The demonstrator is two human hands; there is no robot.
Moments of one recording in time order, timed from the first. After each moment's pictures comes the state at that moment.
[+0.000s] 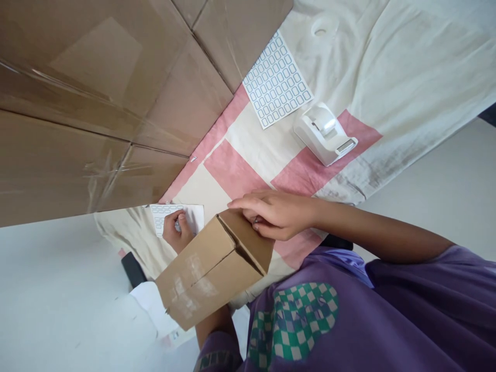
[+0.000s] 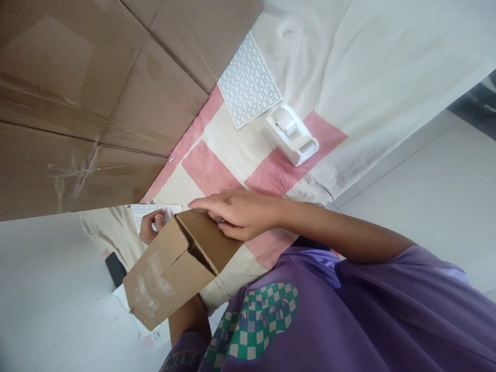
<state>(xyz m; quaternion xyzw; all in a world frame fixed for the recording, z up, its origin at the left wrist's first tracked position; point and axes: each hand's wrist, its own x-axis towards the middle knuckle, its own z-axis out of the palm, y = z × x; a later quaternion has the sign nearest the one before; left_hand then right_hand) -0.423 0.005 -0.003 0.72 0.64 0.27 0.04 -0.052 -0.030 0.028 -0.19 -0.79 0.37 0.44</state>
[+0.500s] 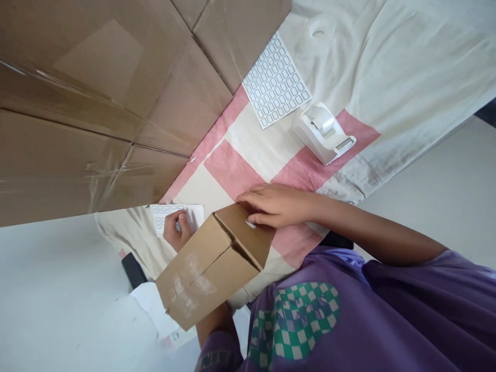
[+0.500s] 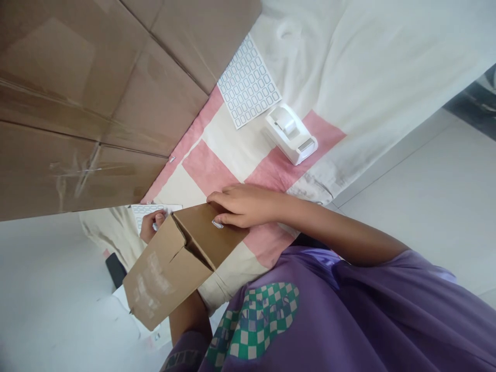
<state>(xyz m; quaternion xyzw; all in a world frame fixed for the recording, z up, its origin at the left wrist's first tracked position) -0.423 0.009 -0.003 0.73 0.63 0.27 0.02 -0.046 -0.023 0.028 -0.32 -0.78 0.44 0.30</state>
